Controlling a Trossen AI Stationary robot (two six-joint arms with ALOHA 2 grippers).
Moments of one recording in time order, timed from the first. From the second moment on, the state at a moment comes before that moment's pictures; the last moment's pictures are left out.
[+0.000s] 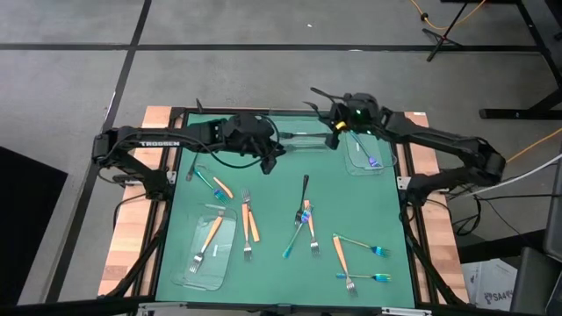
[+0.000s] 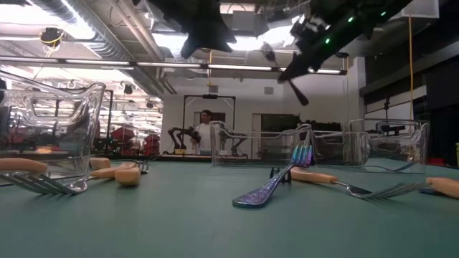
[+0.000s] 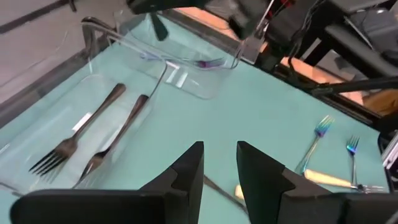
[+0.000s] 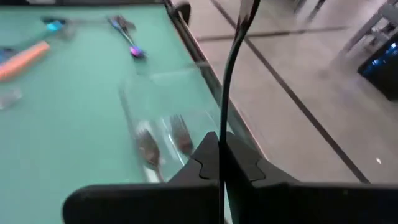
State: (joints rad) left arm 0.20 1.45 1.20 -0.28 -0.01 -0.36; right arm -0.53 1.29 0.96 -0.18 -0.04 -0.27
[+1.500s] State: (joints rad) left arm 0.20 1.45 1.20 -0.50 0.00 -0.33; right arm -0.59 1.95 1.24 -0.32 -0.12 -0.51
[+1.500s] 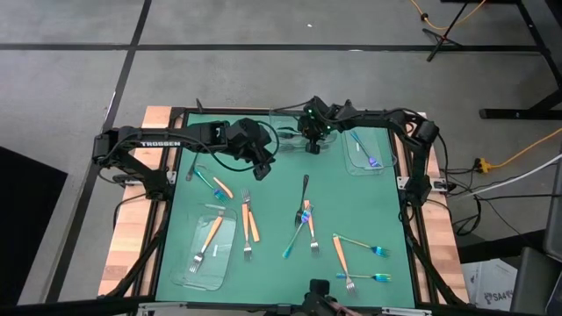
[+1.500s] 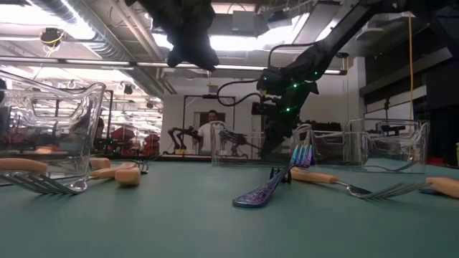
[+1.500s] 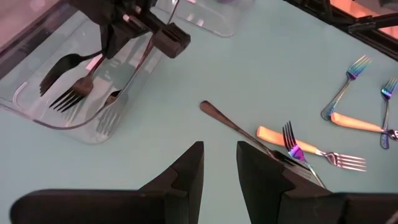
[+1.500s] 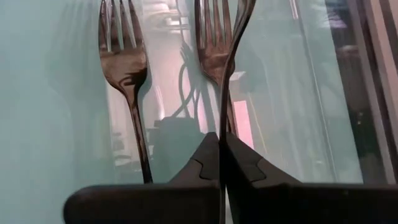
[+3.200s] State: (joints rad) left arm 0.39 1.45 1.20 -1.00 0.04 0.35; right arm -0.59 1.72 1.24 -0.42 -0.13 -0.42
